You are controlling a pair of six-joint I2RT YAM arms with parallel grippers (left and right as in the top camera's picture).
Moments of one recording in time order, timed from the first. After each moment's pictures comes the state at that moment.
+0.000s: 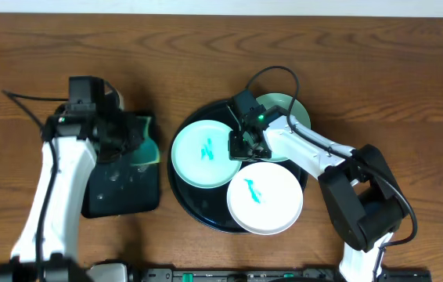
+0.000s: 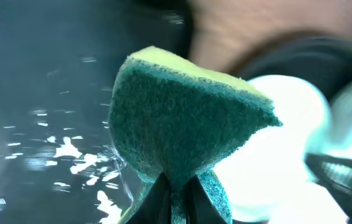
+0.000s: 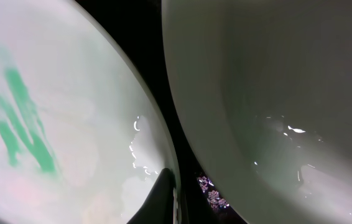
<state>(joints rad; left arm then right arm) 0.06 1.43 1.10 -0.91 0.28 -0.33 0.60 1.98 1.28 -0.68 -0.14 0.61</state>
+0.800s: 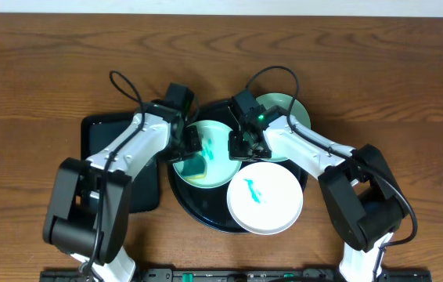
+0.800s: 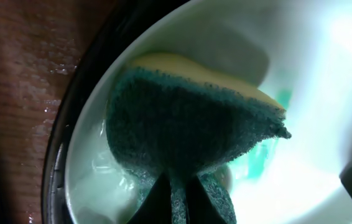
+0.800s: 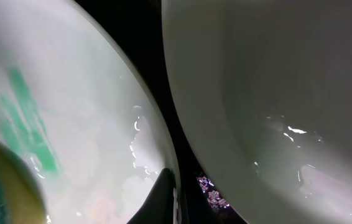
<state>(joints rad) -0.33 1.81 1.12 -0.76 0.17 -0.59 0.60 1.98 1.28 -0.68 -0.14 0.61</state>
